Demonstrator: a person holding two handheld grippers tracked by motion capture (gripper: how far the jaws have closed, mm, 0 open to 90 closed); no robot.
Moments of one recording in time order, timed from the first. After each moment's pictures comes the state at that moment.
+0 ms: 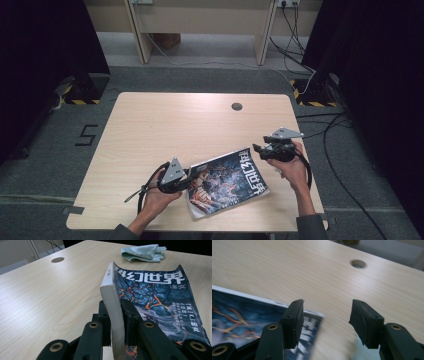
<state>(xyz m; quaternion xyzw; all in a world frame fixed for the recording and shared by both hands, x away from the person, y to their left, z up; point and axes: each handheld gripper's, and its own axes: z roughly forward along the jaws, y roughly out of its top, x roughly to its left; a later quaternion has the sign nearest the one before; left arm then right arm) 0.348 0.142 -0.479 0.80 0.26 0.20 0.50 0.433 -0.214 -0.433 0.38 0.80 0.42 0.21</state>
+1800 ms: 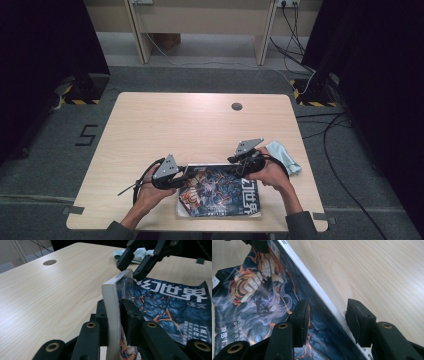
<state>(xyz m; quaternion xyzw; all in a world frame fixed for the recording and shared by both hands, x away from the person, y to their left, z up) 0.357 0.158 -0.472 0.81 0.22 0.16 0.52 0.419 -0.139 -0.450 0.19 0.91 0.37 0.07</state>
